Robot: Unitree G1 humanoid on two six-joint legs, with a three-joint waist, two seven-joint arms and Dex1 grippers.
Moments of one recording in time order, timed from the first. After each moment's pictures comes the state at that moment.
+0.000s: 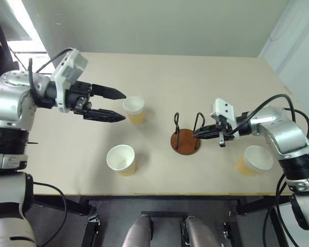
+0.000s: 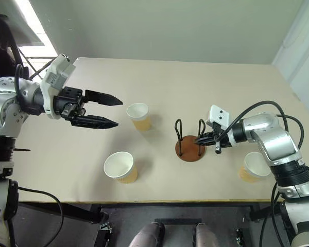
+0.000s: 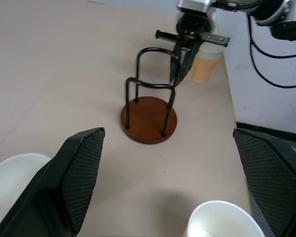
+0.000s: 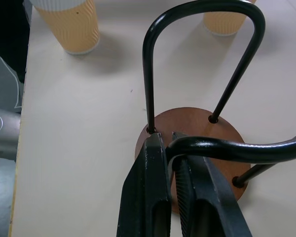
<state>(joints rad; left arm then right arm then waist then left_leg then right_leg) -0.96 0.99 -0.12 0.31 -0.57 0.58 -1.57 -0.74 -0.75 0.24 -0.01 0.27 0.61 1.27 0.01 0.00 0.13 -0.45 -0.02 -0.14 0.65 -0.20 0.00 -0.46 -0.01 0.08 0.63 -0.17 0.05</state>
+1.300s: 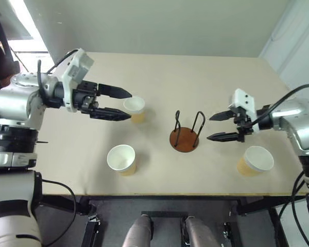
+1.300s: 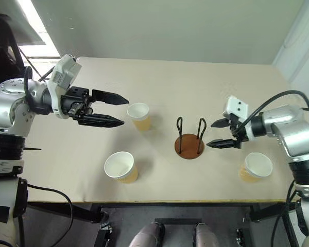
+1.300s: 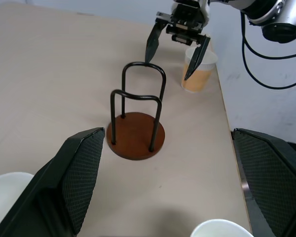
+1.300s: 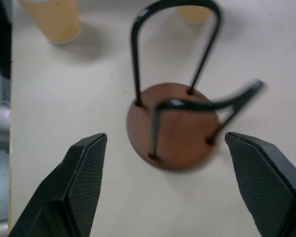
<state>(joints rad) -0.98 0.92 -0.09 0.34 -0.55 0.59 -1.57 -0.73 -0.89 0.14 -0.02 0.29 0.66 1.31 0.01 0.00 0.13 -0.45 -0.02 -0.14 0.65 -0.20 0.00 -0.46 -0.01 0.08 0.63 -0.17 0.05</state>
